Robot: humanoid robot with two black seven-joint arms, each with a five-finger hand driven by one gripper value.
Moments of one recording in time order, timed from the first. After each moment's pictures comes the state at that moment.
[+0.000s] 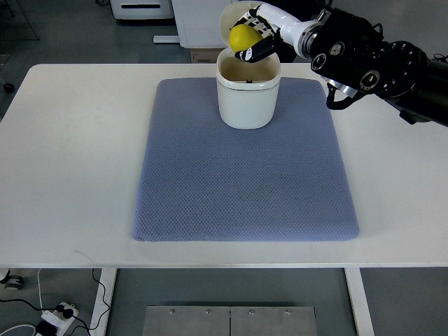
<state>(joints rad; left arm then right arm) -0.02 0.00 -0.10 -0.16 0.00 0.21 -0.12 1.61 -0.03 -0.53 0.62 -0.16 -0.11 0.10</state>
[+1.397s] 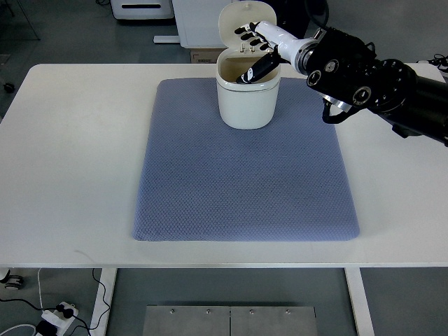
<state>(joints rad) -0.02 0.00 -0.10 -0.16 0.00 0.21 -0.12 1.56 -0.01 -0.53 0.60 -0.17 -0.11 0.11</state>
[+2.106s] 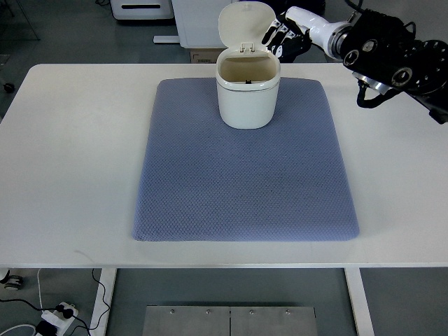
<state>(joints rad) -0.02 0.00 -0.10 -0.16 0.00 0.21 -0.12 1.59 -0.16 -0.53 0.62 -0.18 -0.03 0.11</state>
